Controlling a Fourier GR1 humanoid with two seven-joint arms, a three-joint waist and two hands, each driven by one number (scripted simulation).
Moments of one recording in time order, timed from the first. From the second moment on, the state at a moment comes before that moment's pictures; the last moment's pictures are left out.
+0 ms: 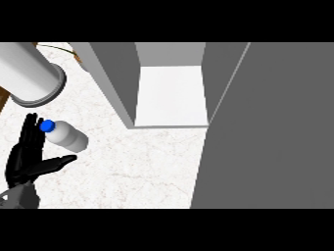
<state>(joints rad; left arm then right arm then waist) -0.20 0.22 0.38 -0.87 0.17 -0.16 -0.47 0.02 -0.17 0.48 -2.51 0.03 -0.21 0.53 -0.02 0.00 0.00</state>
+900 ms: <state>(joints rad) -0.39 0.25 0.42 -0.39 0.16 -0.24 -0.76 0.01 -0.21 0.48 -2.50 0.04 -0.25 0.52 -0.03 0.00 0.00</state>
